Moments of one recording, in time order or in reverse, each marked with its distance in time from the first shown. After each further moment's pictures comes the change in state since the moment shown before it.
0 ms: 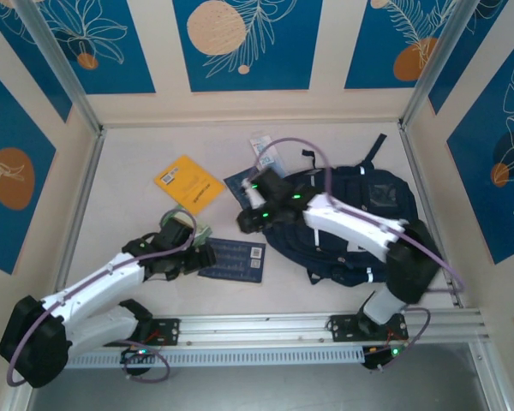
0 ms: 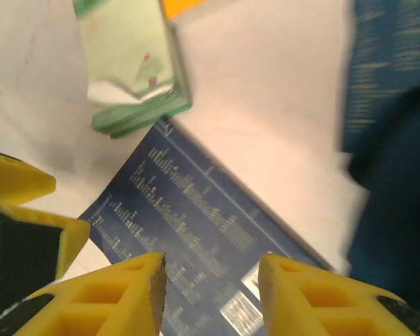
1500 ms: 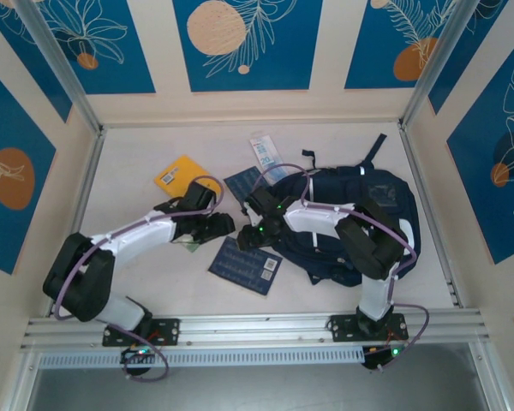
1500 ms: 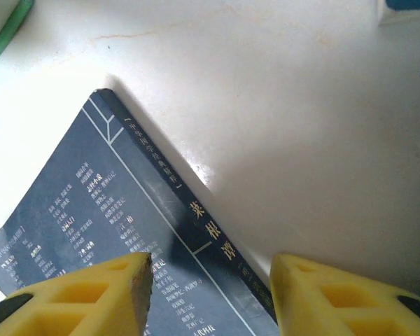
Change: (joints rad) left arm 0.044 0.451 0.317 0.209 0.110 0.071; right arm -0.058 0.193 -0.143 0.146 -0.119 0.124
